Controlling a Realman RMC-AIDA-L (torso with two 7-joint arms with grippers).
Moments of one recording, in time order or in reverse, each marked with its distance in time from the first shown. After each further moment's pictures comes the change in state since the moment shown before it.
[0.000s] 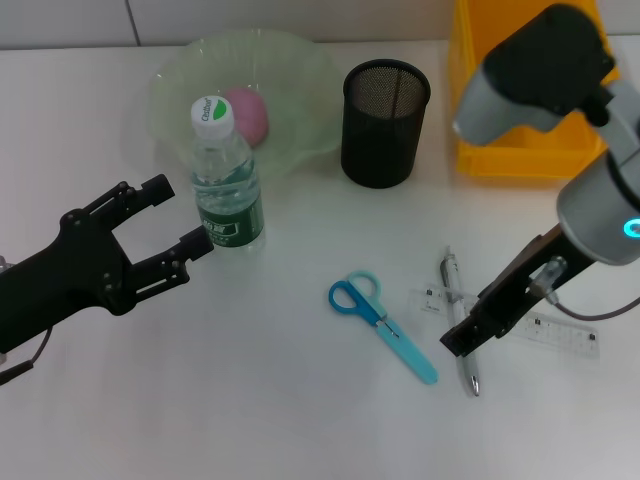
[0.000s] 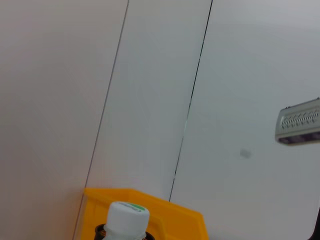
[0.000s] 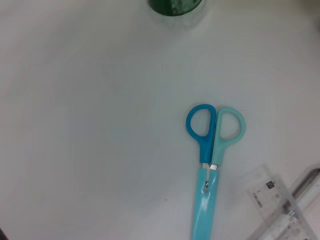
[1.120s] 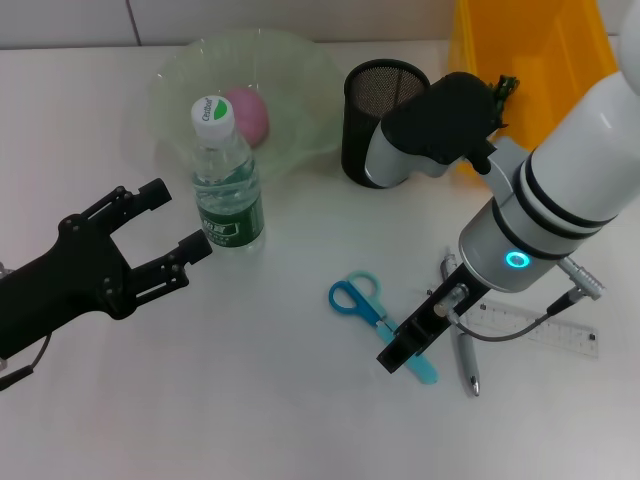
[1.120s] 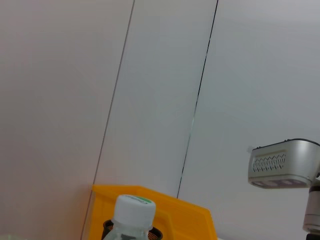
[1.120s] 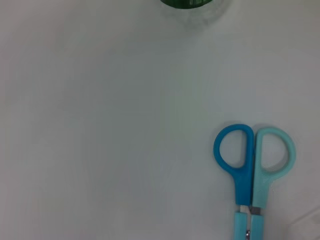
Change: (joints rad) left arm 0.012 -0.005 -0.010 -0.008 0.000 -0.015 0.027; right arm 0.107 0.009 -0.172 0.359 0.076 0.307 0.074
